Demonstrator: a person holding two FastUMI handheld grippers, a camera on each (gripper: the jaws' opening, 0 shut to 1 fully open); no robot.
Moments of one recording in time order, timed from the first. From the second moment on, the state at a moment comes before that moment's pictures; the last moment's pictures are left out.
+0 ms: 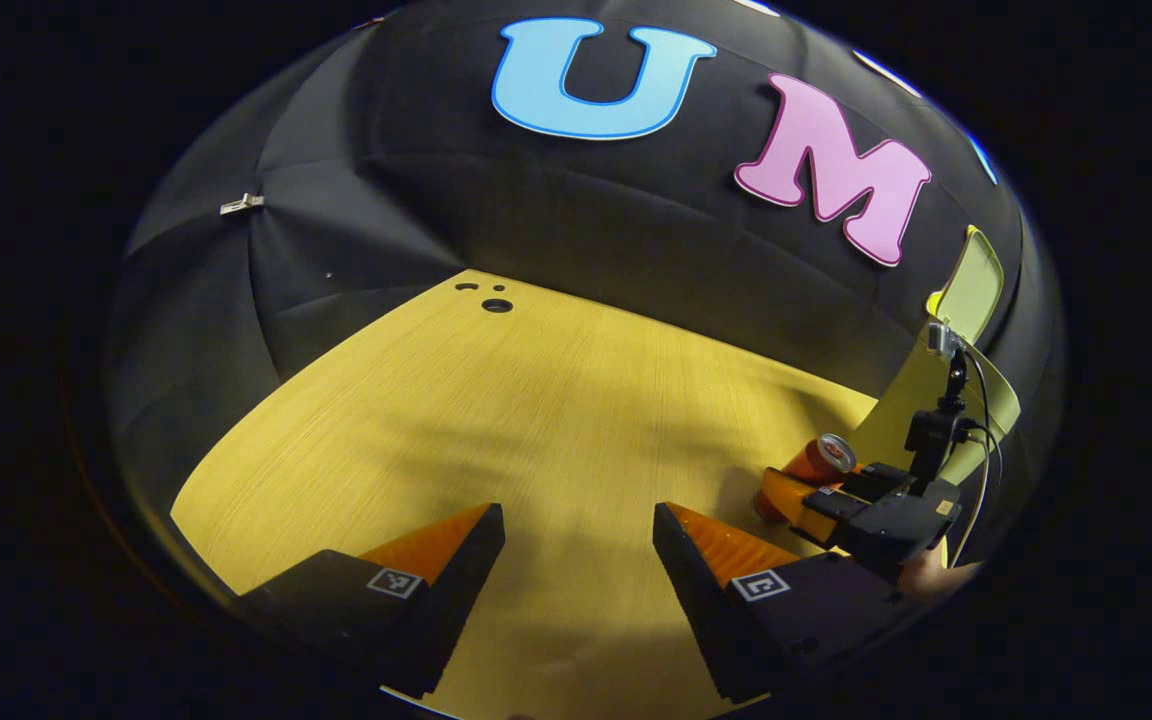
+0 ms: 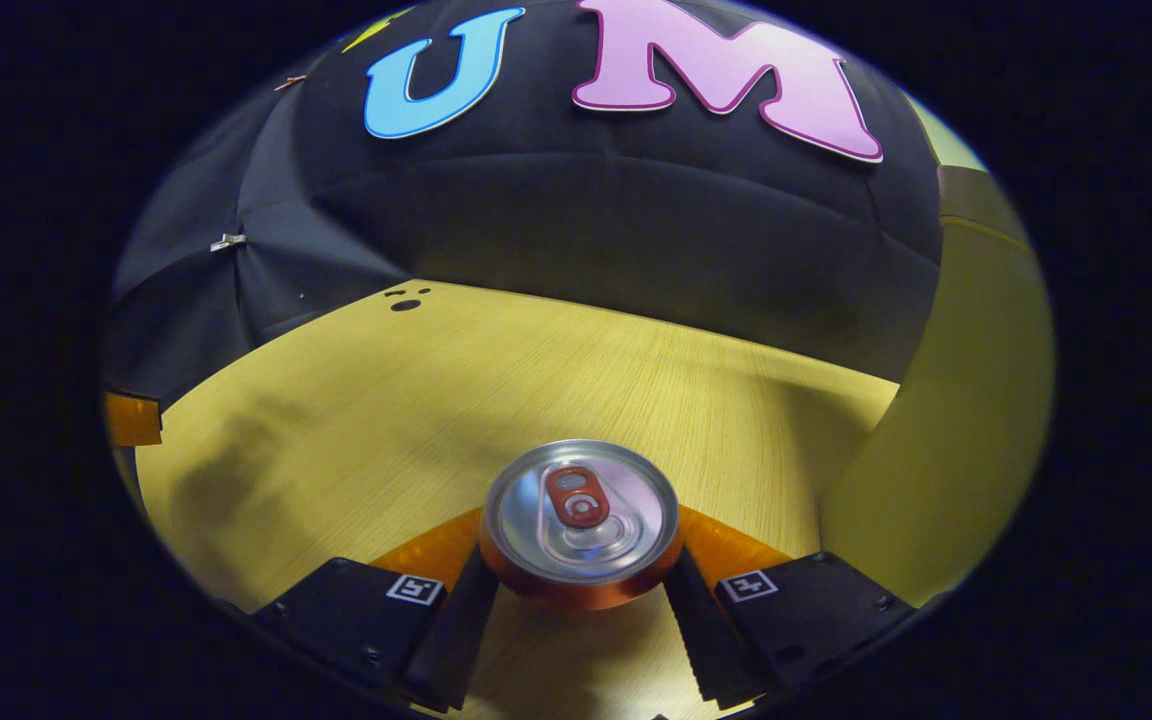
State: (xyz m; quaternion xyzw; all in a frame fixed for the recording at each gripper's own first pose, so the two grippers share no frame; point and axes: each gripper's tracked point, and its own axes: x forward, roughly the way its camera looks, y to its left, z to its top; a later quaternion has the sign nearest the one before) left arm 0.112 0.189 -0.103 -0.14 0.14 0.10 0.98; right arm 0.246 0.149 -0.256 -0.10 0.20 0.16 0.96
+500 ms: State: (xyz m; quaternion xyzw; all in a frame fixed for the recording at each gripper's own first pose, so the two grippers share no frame) left arm 0.102 0.151 -0.076 -0.08 0.12 0.07 0.99; right arm 0.220 0.139 -0.160 -0.13 0.14 0.17 0.97
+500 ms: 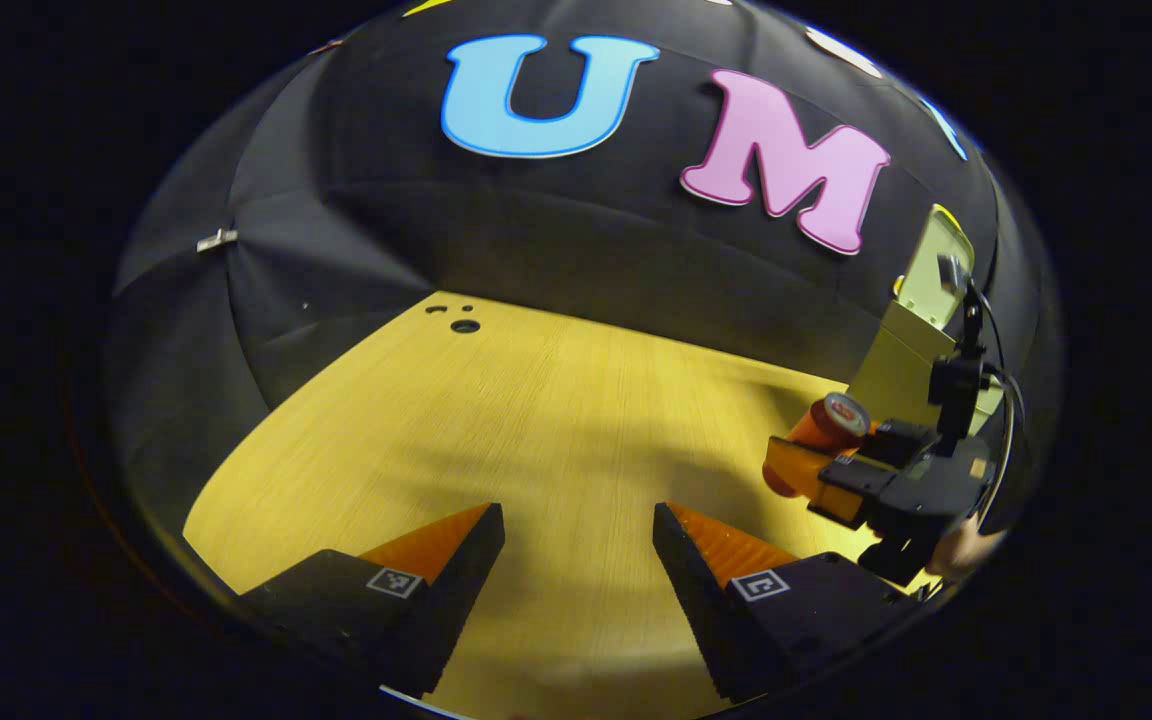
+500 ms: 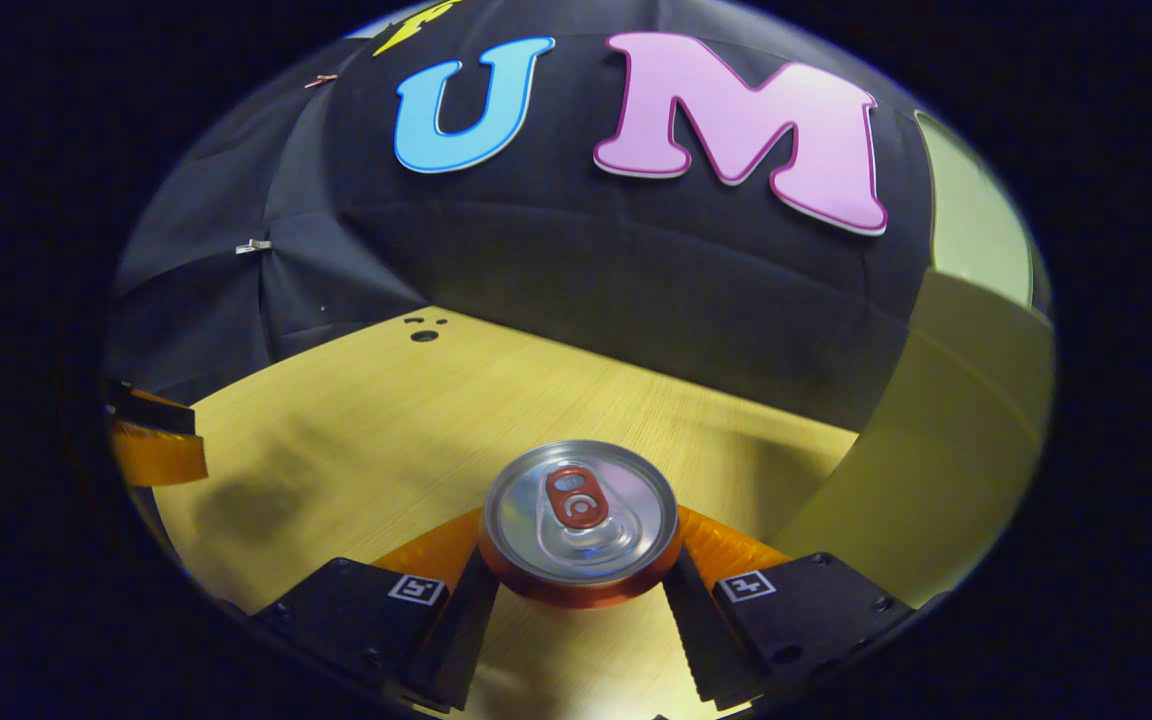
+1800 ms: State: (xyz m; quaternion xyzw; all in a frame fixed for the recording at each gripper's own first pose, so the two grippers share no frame) left arm 0.070 0.046 0.009 -0.01 0.06 0.00 1.00; right arm 0.196 -0.065 0.082 -0.15 -0.01 0.03 0.99
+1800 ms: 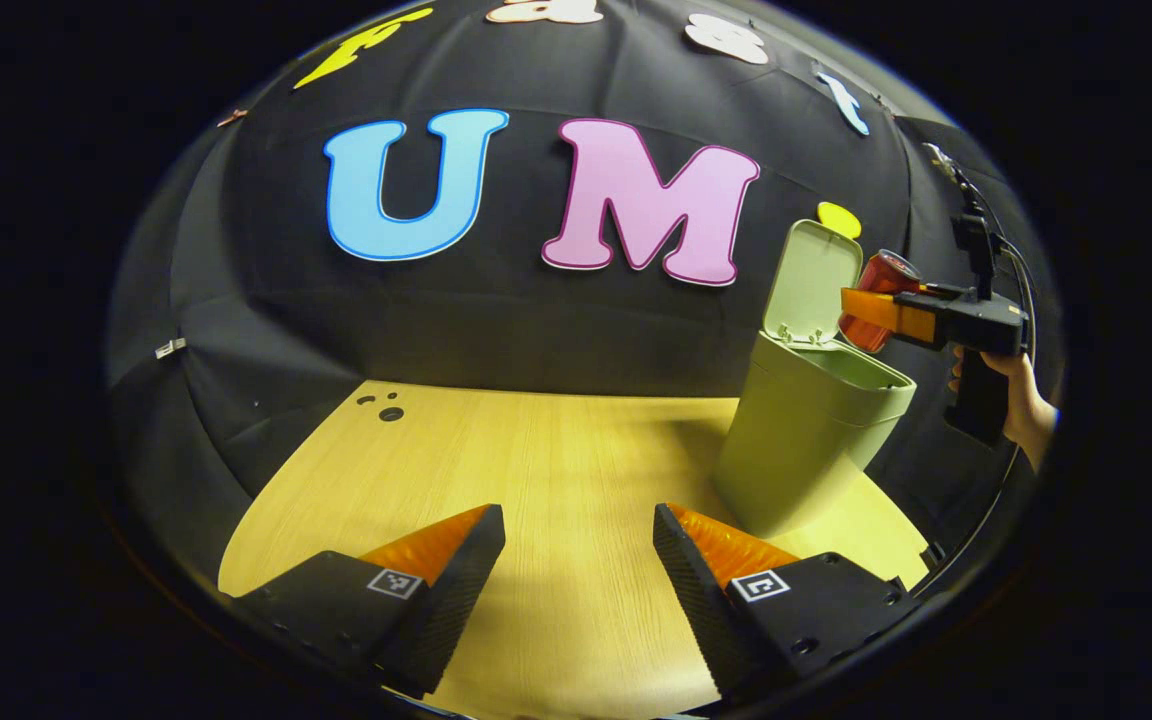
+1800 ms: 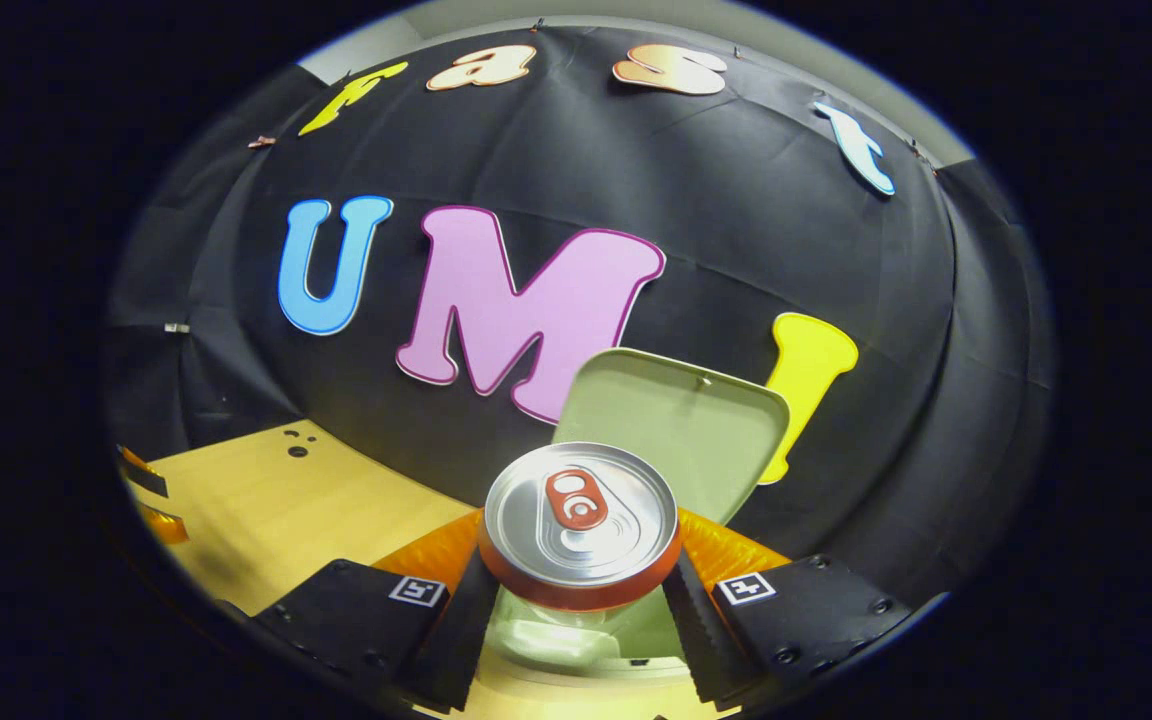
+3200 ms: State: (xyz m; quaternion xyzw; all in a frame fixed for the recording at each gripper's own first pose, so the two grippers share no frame) left arm 0.061 0.026 -0.030 -0.06 0.11 0.09 0.99; right arm 0.215 -0.101 0.068 -0.08 0.01 0.07 0.99
